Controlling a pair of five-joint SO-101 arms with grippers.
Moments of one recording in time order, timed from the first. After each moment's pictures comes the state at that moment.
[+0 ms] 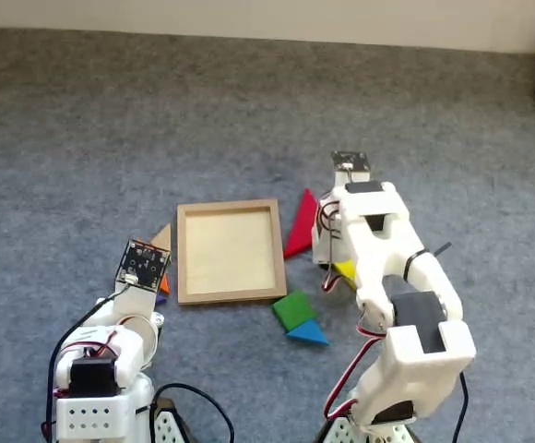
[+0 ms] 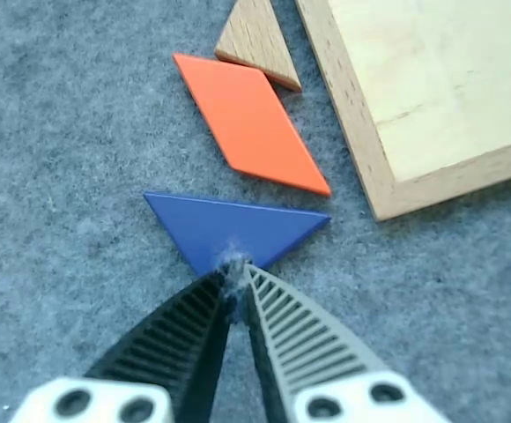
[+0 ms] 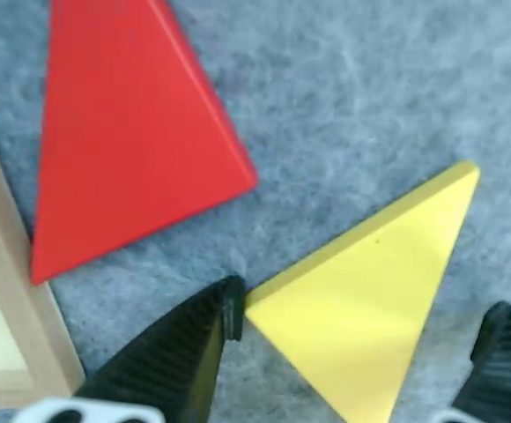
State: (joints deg) left arm -8.4 -104.1 96.0 75.9 -12.9; right arm -12.6 12.9 22.7 61.8 -3.2
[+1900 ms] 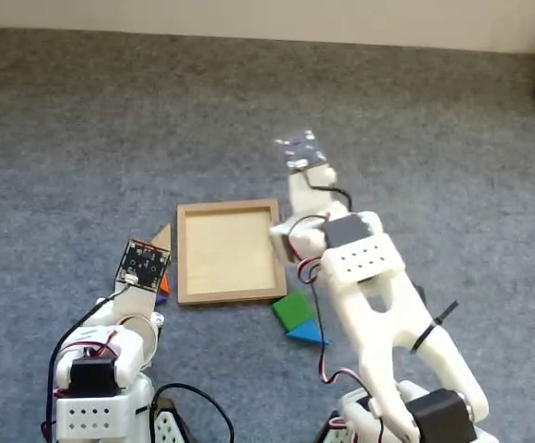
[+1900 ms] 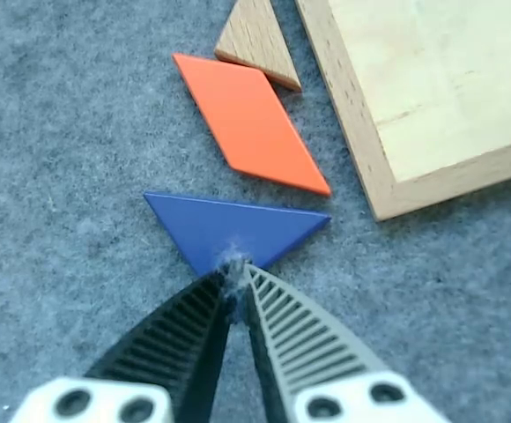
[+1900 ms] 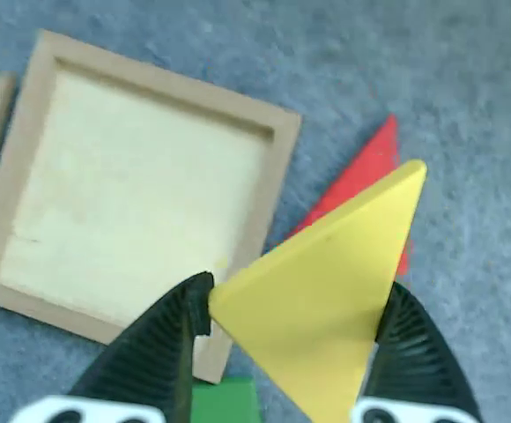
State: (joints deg) left arm -8.4 -104.1 96.0 75.9 -12.9; right arm -29.0 -21.5 37.6 50.0 4.4
